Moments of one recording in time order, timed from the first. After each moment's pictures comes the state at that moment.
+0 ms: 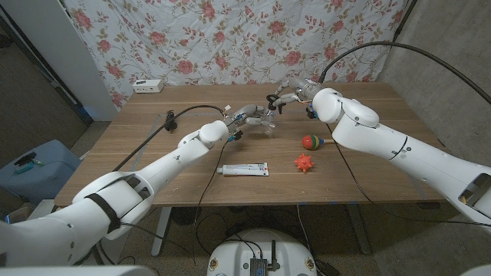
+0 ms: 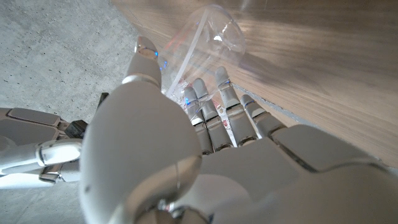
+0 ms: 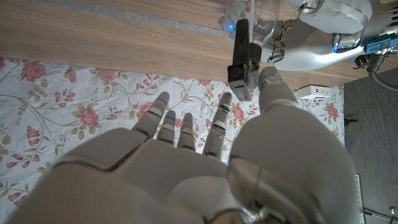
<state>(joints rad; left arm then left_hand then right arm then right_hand) 0.45 0.36 0.78 -1.02 -0.09 -0.29 -0.11 1.14 -0.02 0.21 -0.17 0.19 0.66 -0.05 0.42 0.22 0.66 -0.11 0.47 0.41 0.75 -0.04 0.28 0.30 0.23 -0.04 0.18 0.16 -0.47 -0.79 -0.85 -2.10 -0.33 -0.81 0.16 0.76 -0.02 0.35 -0.18 0.22 0.57 -0.16 0.32 0.22 0.09 0.09 0.20 0.19 0.04 0.14 0.19 0.19 0.24 0.12 0.19 0.17</state>
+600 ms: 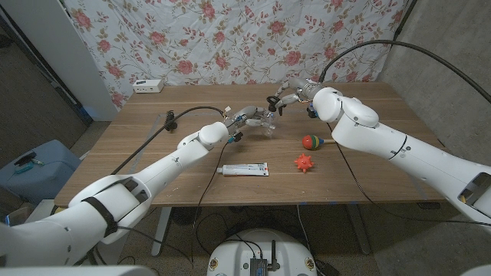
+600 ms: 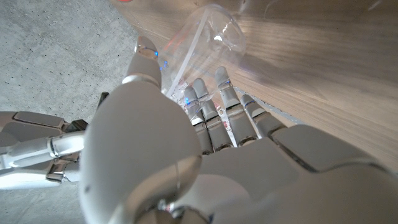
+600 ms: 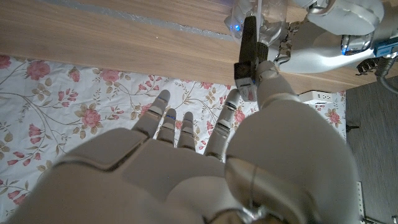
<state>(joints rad) 0.47 0.38 0.77 -1.06 -0.09 -0.27 -0.11 1.14 -0.02 0.21 -0.17 0.19 0.66 -0.05 0.43 0.22 0.66 -0.11 0.47 0.41 0.75 -0.05 0.28 0.30 0.23 -0.04 0.18 0.16 -0.46 -0.79 -0.86 -2.10 -0.37 -0.82 0.20 0.85 -0.01 0.40 -0.18 0.21 0.65 -0.22 0.34 0.22 0.11 0.07 0.20 0.19 0.05 0.12 0.20 0.19 0.26 0.11 0.19 0.17</state>
